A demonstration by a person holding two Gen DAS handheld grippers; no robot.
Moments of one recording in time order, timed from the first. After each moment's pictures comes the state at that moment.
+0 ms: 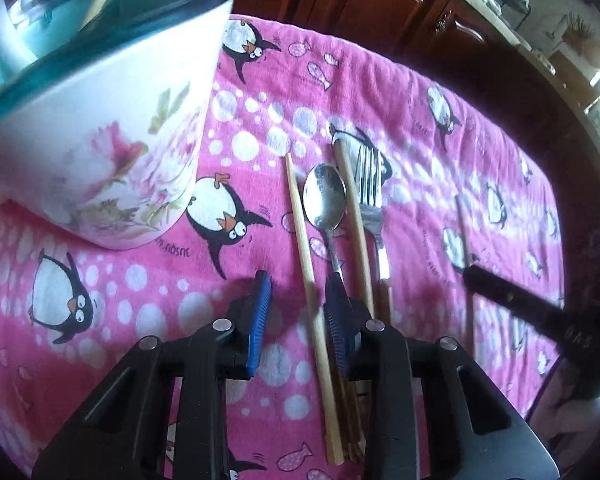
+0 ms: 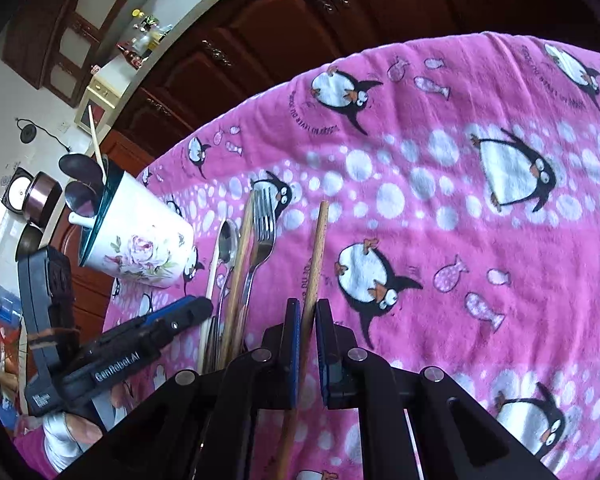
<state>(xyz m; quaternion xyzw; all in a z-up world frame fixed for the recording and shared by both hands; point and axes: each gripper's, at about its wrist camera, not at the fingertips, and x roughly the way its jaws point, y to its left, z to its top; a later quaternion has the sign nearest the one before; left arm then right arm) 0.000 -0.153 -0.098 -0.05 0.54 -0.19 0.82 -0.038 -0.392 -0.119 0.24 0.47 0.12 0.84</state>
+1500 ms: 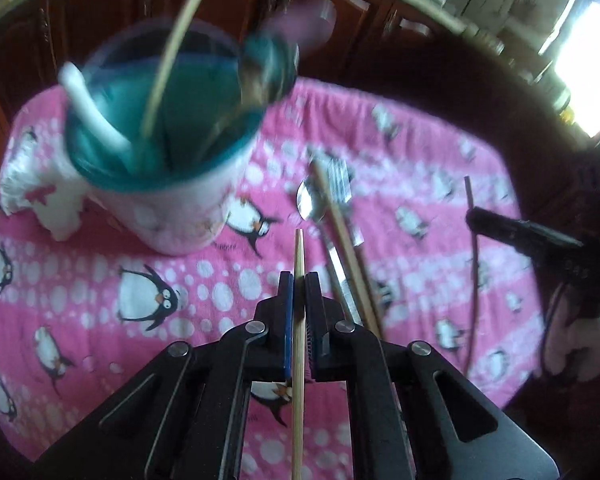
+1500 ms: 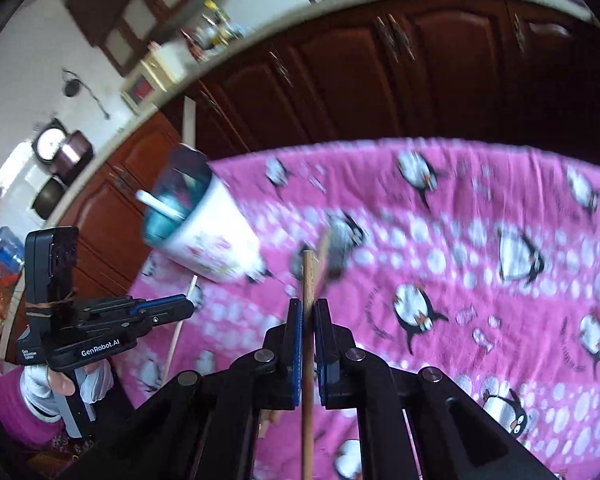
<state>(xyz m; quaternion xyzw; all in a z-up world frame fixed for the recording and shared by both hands) -0.037 -0.093 -0.018 -0.01 0.49 -0.28 0.82 -0.077 -0.356 -0.029 0.14 0.40 0.17 0.89</state>
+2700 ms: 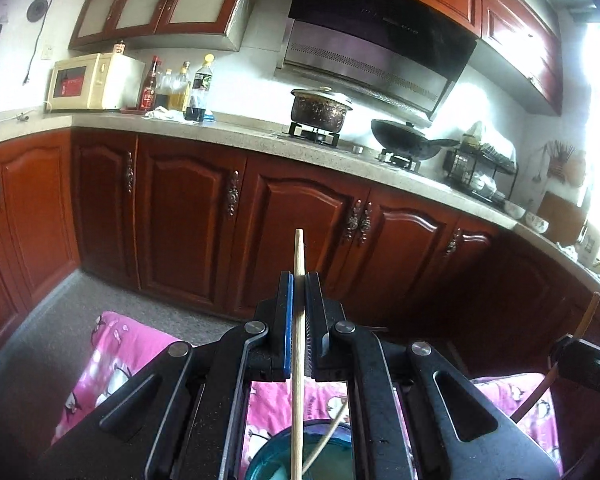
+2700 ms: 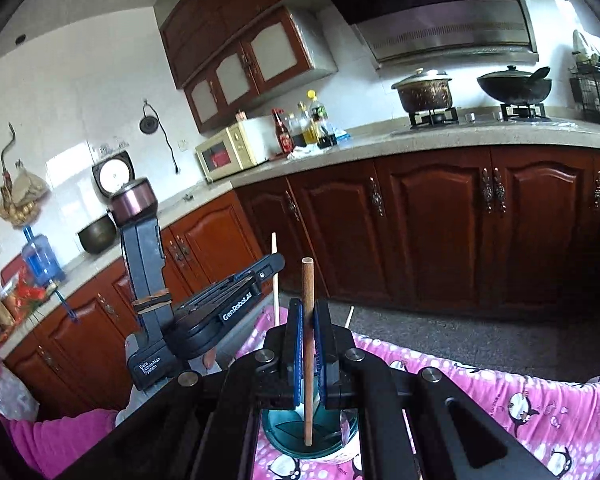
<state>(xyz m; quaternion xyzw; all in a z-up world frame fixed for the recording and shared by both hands) 0.101 -0.014 0.093 -0.10 0.20 -0.14 0.96 0.002 -0.228 0.123 0.09 0.23 0.24 0.94</state>
